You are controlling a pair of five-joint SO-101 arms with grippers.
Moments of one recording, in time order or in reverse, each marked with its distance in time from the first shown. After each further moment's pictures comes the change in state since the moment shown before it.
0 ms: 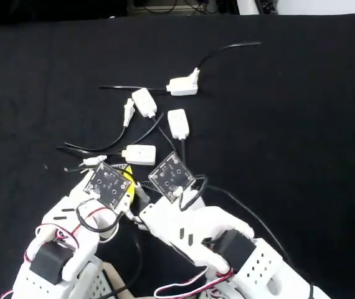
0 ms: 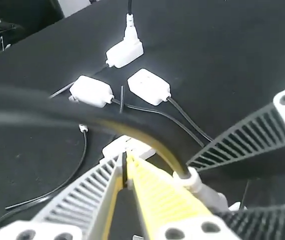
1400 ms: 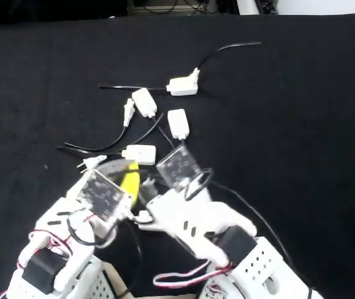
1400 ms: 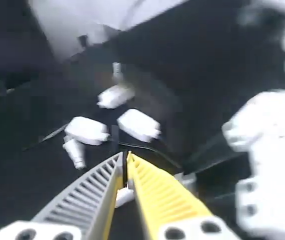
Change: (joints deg) left arm -1.8 -0.1 -5.5 -3.0 0.1; right arm 8.8 0.4 1.2 0.0 0.0
